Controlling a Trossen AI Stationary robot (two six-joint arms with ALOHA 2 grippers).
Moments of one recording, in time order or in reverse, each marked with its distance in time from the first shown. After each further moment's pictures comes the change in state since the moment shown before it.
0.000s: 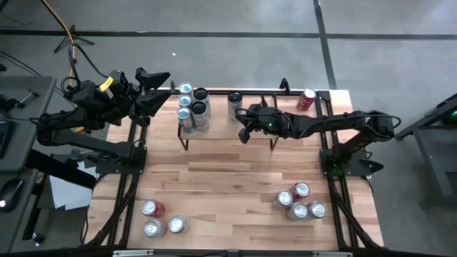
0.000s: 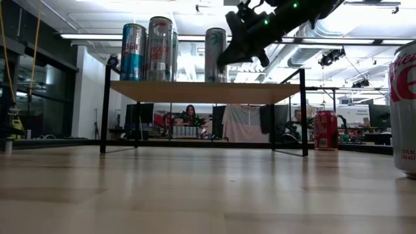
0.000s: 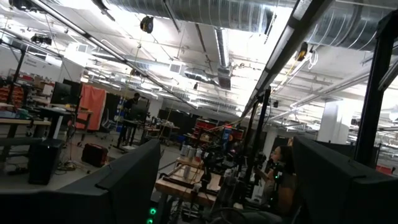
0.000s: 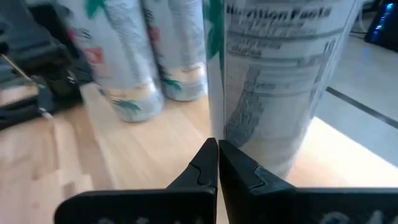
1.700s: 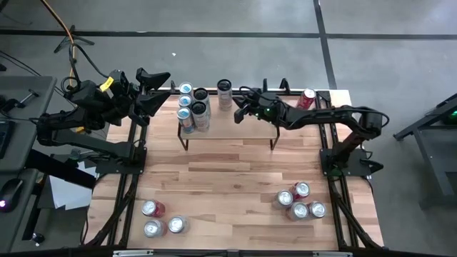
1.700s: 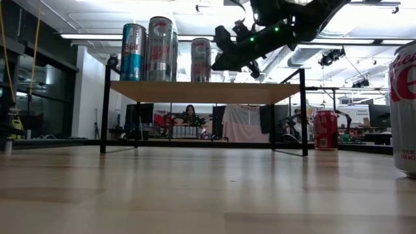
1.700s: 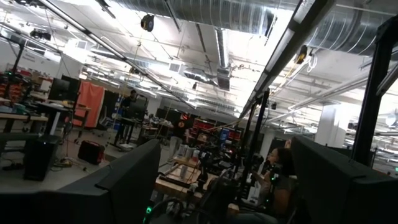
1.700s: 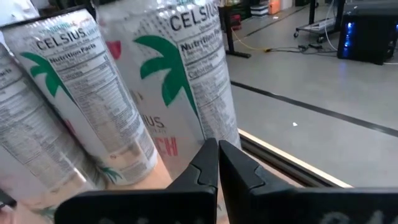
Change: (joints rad) left arm 0.000 0.000 0.000 0.000 0.000 -0.029; right arm -0.159 0.127 0.000 0.332 -0.043 0.060
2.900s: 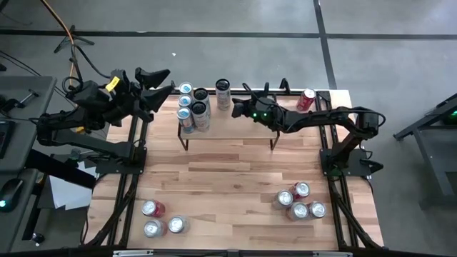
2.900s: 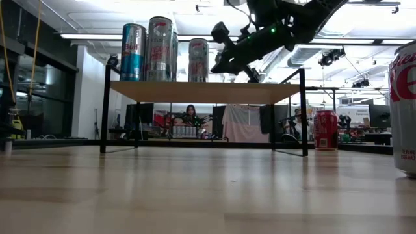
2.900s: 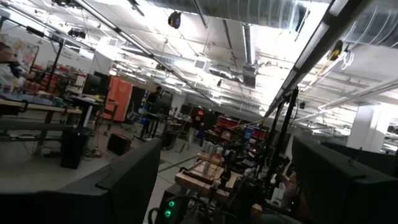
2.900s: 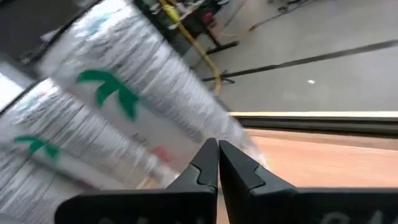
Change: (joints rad) left arm 0.000 0.000 0.000 -0.036 -0.114 0.003; right arm 0.039 0.032 0.011 0.000 0.132 0.492
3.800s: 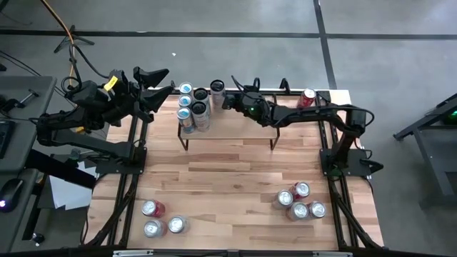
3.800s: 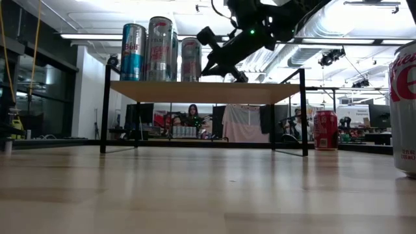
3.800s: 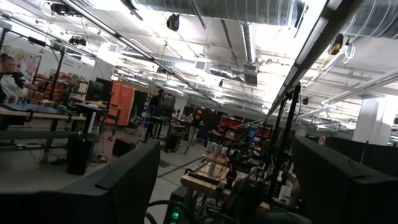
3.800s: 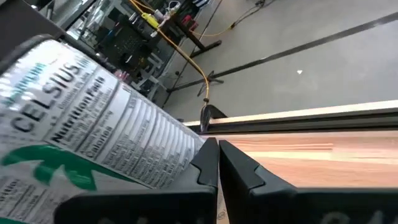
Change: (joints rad) left arm 0.000 -0.006 0.000 -0.001 0.002 0.052; right arm -0.010 0.140 0.203 -0.112 0.036 0.136
